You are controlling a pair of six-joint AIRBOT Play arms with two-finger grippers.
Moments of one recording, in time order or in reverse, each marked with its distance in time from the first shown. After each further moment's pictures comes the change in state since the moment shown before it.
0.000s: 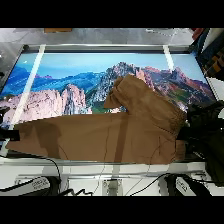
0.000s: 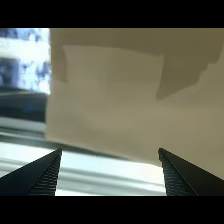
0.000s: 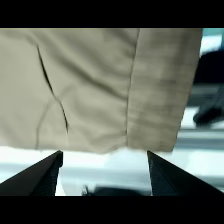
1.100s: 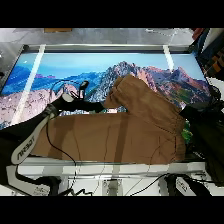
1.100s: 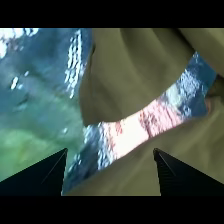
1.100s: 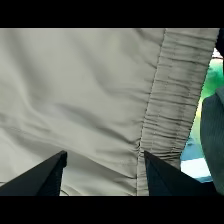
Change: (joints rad) left arm -0.960 -0.327 0.113 -1.066 0.515 0.085; right arm 0.000 0.000 0.047 0.109 -0.436 0.103
